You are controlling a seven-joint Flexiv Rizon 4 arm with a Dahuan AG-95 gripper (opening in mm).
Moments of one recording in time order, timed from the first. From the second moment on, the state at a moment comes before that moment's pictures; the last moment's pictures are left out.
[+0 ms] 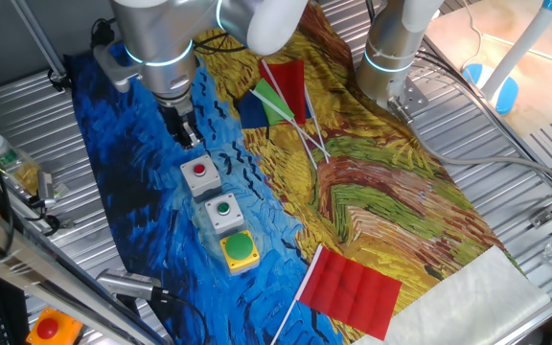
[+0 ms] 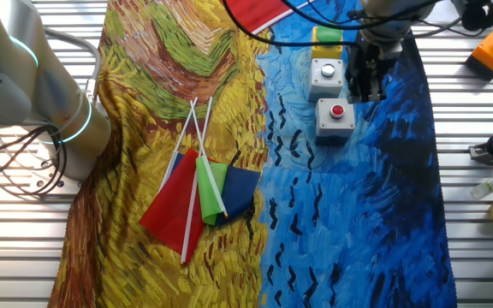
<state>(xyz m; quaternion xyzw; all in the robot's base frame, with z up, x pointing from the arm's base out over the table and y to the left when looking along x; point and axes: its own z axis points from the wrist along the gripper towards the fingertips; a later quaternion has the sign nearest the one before) 0.559 0.029 0.173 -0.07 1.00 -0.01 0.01</state>
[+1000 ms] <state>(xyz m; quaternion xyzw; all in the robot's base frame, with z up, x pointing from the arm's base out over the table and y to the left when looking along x) 0.563 0.053 0.171 -0.07 1.00 0.00 0.01</state>
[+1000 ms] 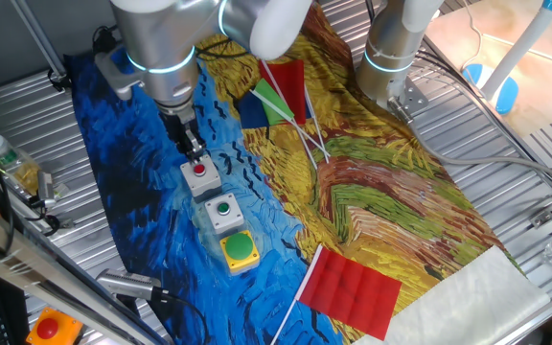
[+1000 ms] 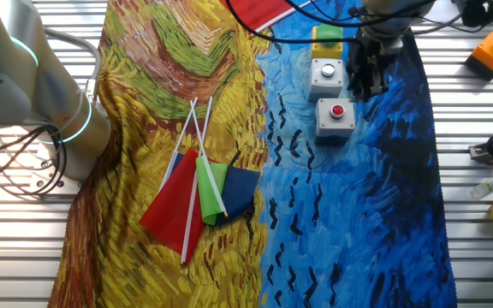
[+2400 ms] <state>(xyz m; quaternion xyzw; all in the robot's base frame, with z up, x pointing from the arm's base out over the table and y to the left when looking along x) 0.554 0.076 0.154 -0.05 1.00 0.01 0.01</state>
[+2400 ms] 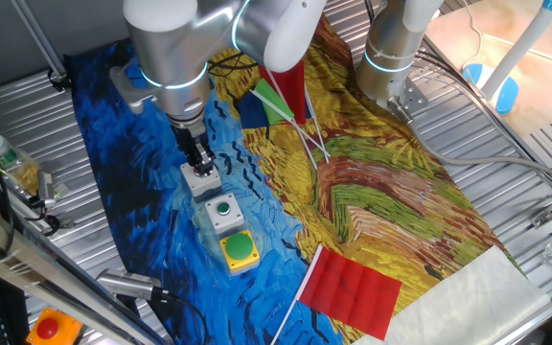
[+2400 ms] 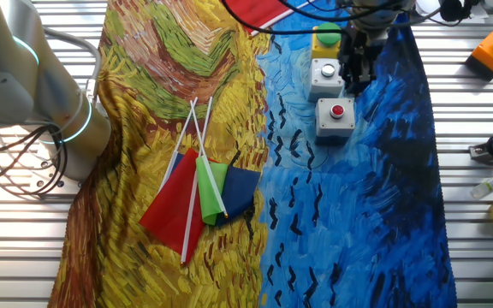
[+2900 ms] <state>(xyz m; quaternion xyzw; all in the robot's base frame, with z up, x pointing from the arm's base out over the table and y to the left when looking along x) 0.554 0.076 0.154 -0.05 1.00 0.00 0.01</state>
